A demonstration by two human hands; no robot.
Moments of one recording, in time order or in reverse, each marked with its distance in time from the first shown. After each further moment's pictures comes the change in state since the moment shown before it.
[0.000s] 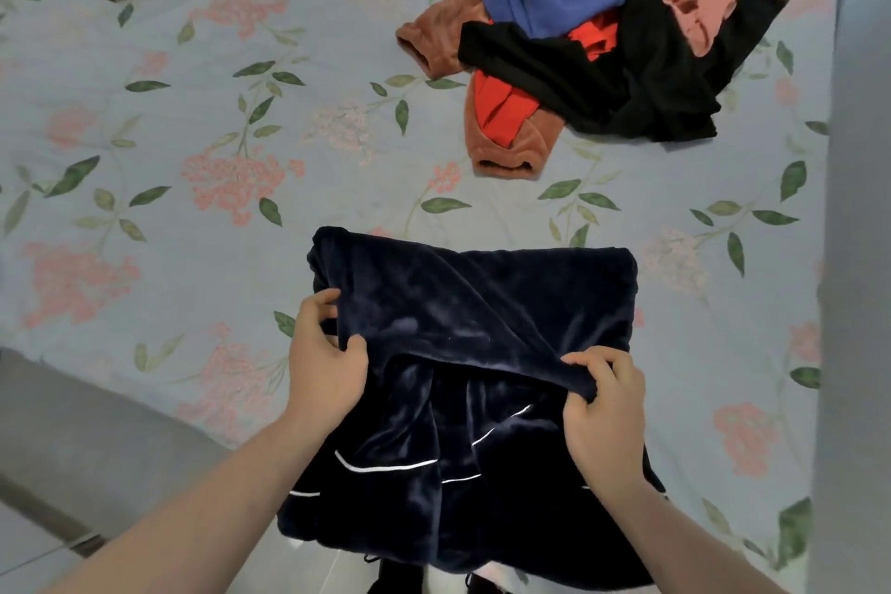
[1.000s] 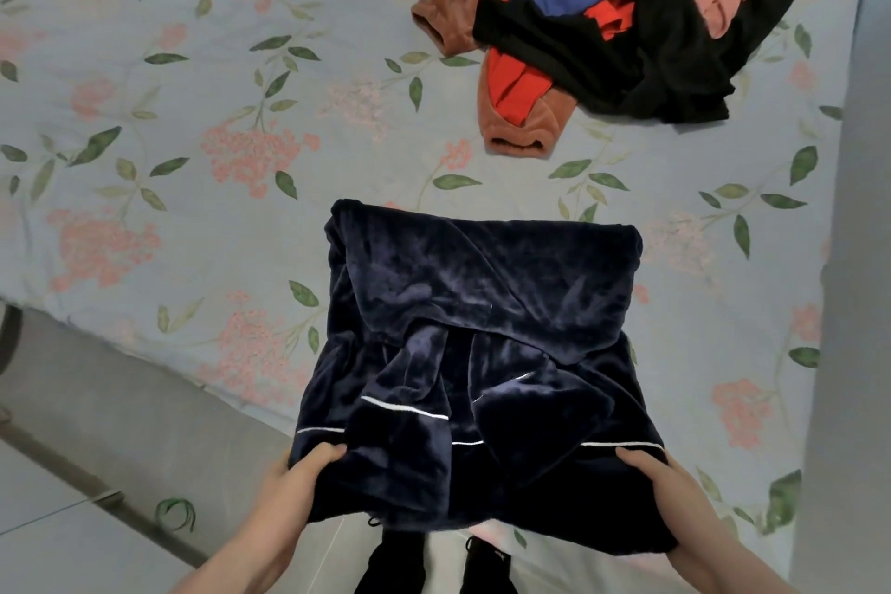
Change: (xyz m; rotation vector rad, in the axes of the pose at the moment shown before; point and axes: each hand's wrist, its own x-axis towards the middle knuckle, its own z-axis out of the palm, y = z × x) left_hand -0.124 -0.054 -0.071 -0.307 -0.203 -0.777; right_hand -0.067 0.026 -0.083 0.543 -0.415 1.079
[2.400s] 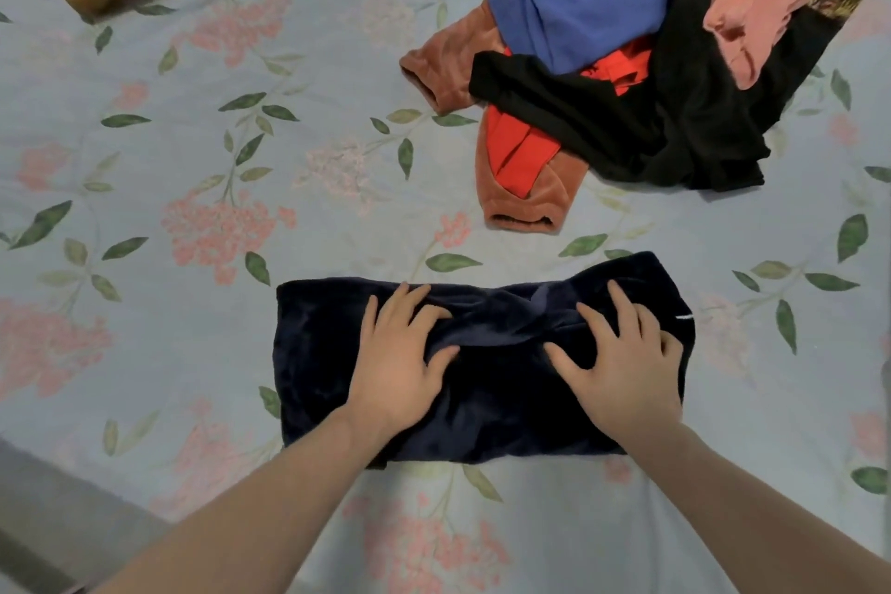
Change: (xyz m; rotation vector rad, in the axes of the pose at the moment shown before) left_hand 0.126 0.192 0.151 1.101 0.081 1.230; right_hand 0.110 -0.200 0.102 -1.221 0.538 -1.024
